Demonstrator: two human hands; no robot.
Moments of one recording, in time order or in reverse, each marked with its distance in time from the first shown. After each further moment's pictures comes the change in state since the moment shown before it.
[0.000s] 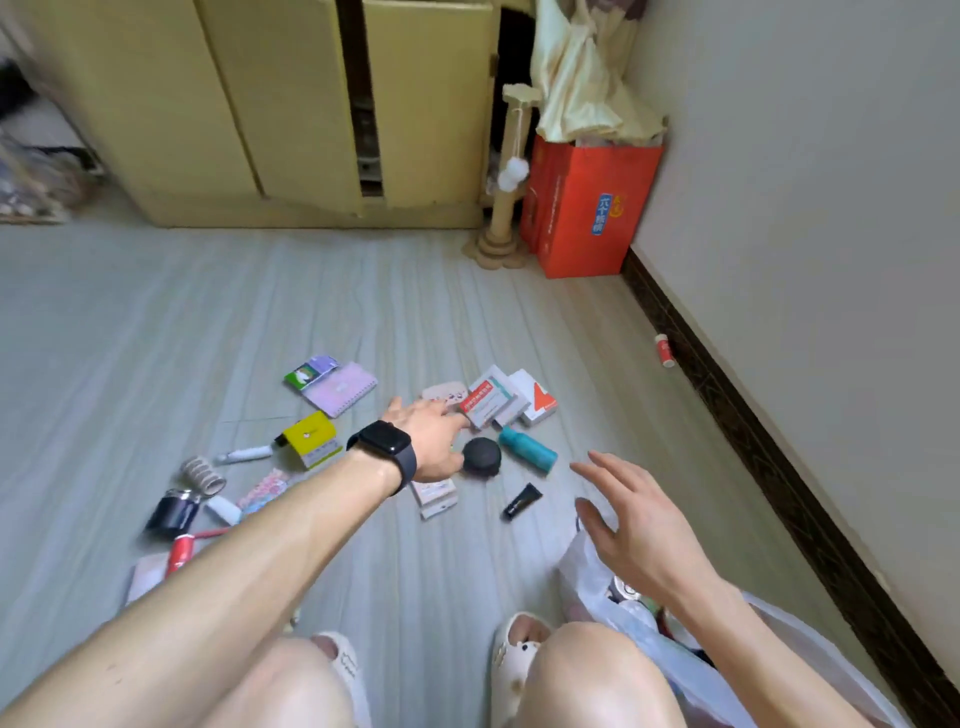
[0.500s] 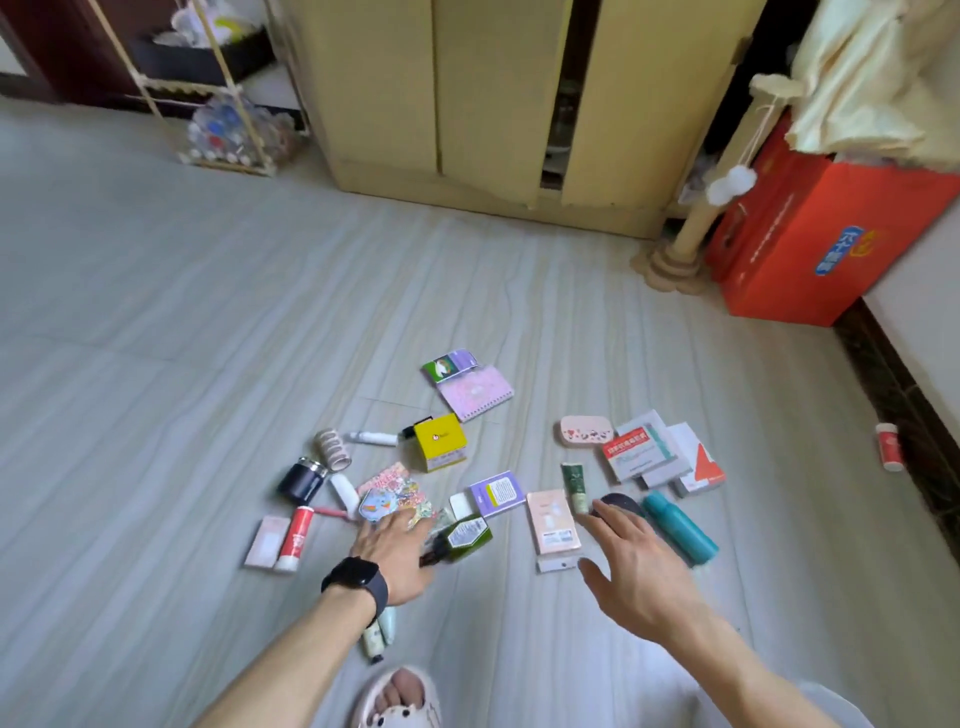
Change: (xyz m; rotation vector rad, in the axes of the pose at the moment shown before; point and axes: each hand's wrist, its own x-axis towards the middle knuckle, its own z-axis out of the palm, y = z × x) left_hand -0.053 -0.152 0.191 -0.332 -0.174 -0.478; right_hand 0.142 -0.089 0.144 -0.108 -0.366 -0.273
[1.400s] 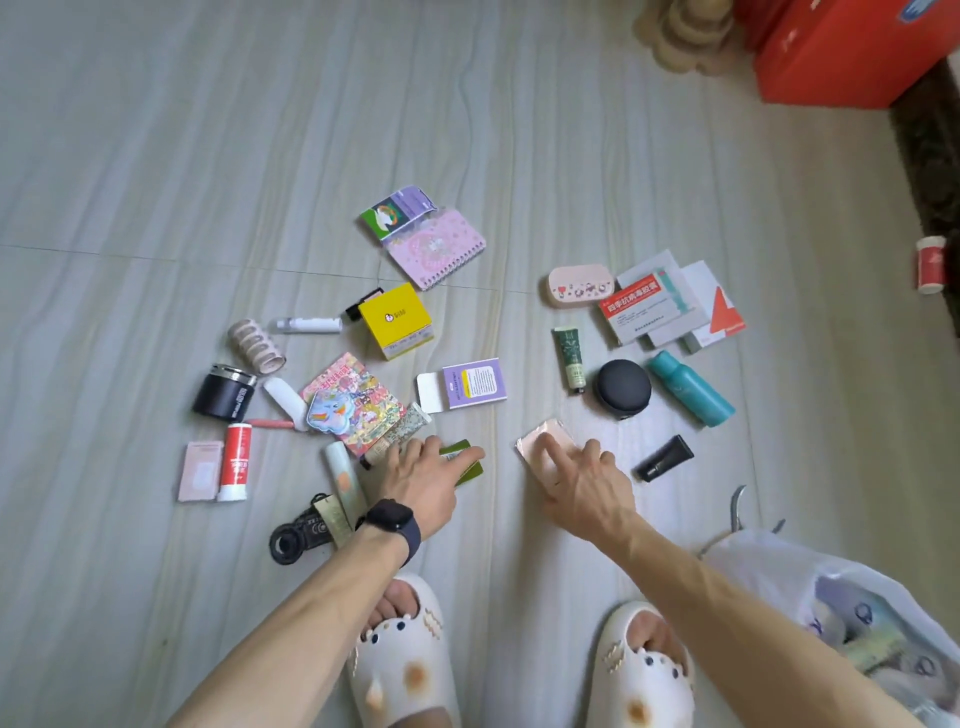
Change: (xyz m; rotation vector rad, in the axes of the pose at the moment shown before) left_hand 0.075 0.038 0.091 0.079 0.041 0.182; right_hand 0.052 0.012 0.159 -0.135 -0.285 0.262
